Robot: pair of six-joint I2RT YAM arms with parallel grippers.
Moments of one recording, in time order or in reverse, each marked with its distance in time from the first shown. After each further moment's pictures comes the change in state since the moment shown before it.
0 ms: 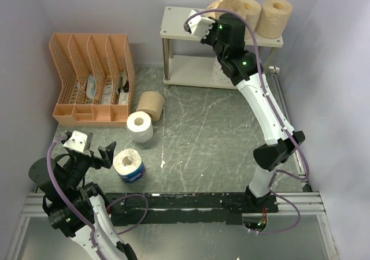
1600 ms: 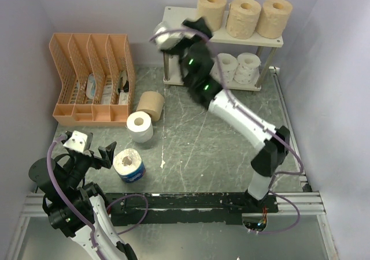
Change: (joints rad) left arm 0.000 0.002 0.000 0.000 0.005 0.000; right arm 0.163 0.012 -0.301 0.731 0.183 -0.114
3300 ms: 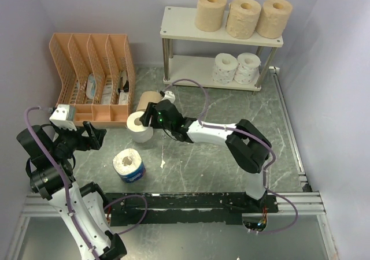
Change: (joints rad) left arm -0.027 0.314 -0.010 0.009 -0.103 -0.045; right arm 0.225 0.109 -0.653 0.011 -0.415 2.000
